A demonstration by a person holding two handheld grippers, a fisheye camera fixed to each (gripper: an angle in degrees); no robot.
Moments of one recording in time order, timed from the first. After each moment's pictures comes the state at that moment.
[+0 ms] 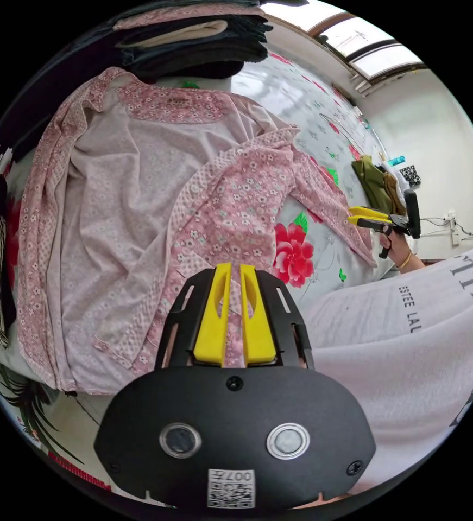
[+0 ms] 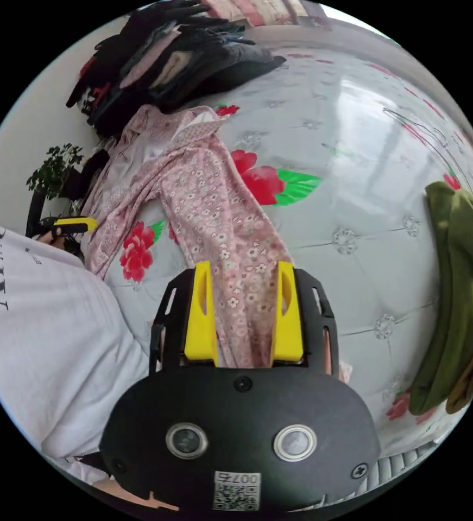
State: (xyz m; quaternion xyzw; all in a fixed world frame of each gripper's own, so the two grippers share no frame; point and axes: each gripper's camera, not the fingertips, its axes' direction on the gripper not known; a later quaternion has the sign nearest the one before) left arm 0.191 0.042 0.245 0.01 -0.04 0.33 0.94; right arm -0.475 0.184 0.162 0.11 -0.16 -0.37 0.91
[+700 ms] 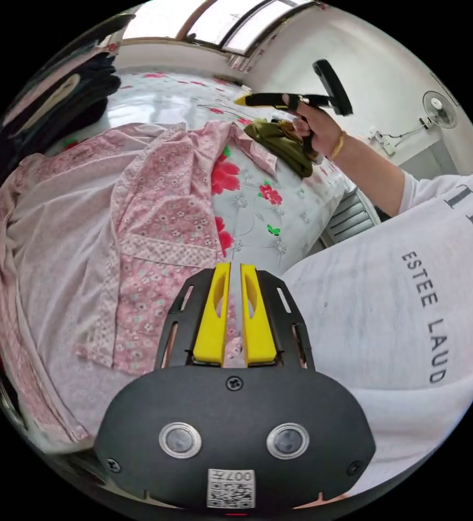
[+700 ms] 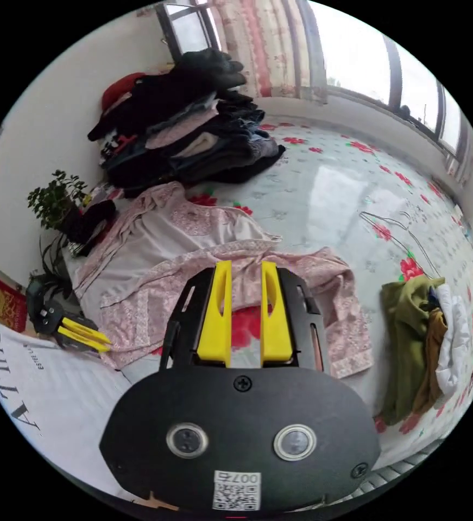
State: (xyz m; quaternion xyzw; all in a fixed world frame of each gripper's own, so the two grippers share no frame) left arm 0.185 0.133 0.246 0.04 0.04 0.50 0.86; right arm -0.474 0.192 0.048 0.25 -0.22 -0.36 0.87
